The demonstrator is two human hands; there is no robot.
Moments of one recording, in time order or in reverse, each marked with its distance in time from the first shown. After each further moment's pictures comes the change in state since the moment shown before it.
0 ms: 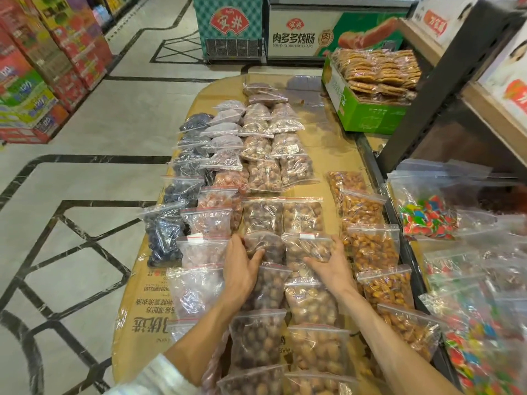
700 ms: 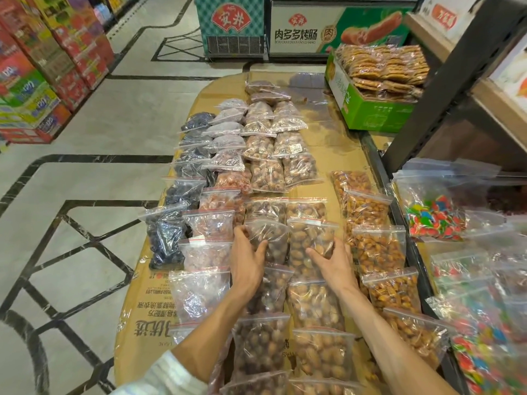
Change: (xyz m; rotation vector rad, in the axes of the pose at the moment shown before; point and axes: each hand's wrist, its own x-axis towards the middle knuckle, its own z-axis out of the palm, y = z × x) left_hand 0.017 0.015 0.006 -0.074 0.043 -0.066; right_hand 0.019 0.003 0.006 -0.118 0.085 -0.033
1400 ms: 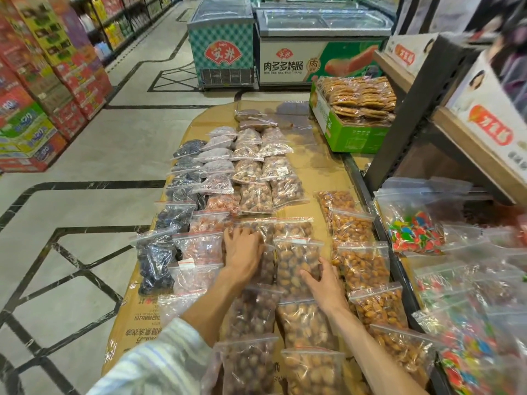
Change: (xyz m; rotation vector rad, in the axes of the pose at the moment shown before) left_hand 0.059 0.047 0.003 0.697 -0.235 0.317; right_hand -0.013 0.002 -0.012 0.026 -0.061 -0.023
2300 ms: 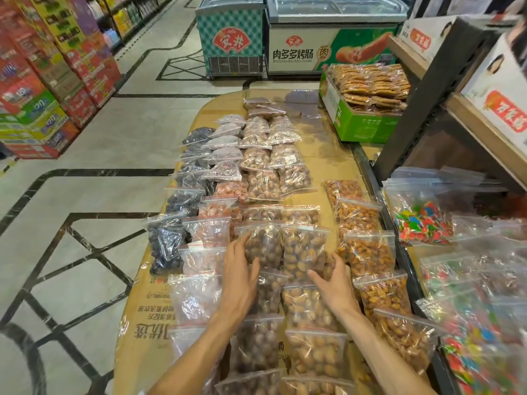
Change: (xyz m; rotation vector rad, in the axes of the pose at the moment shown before) left_hand -0.113 -0.009 0.017 -0.626 0.283 -0.099; right_hand -0.021 0.029 0.002 -0.009 0.021 0.040
